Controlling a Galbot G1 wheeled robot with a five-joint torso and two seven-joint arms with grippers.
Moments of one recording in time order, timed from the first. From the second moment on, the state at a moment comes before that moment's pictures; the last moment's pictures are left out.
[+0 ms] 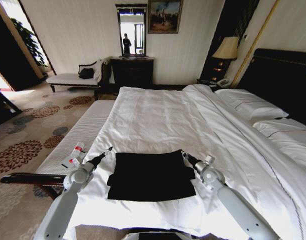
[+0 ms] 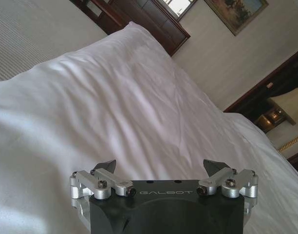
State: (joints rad) left arm 1.12 -1.11 -0.55 -1.60 -1.18 0.41 0.03; right arm -1.05 0.92 0.26 1.58 1.30 -0.17 0.05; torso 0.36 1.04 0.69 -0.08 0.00
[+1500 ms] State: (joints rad) left arm 1.12 -1.13 -0.52 -1.59 -1.14 0.40 0.04; right arm -1.14 0.92 0.30 1.54 1.30 -0.26 -0.15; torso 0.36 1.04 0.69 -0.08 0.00
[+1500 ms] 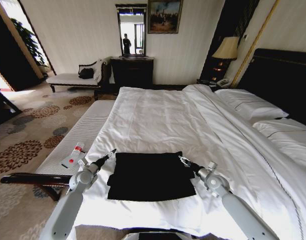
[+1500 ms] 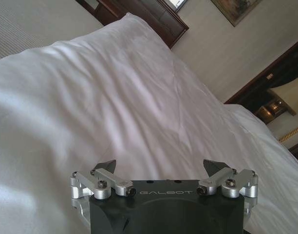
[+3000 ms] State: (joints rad) left arm 1.08 -1.22 -0.47 -1.52 -1.18 0.47 0.06; right arm -1.07 0.91 0.25 1.41 1.16 -0.20 -0.41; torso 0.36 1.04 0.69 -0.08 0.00
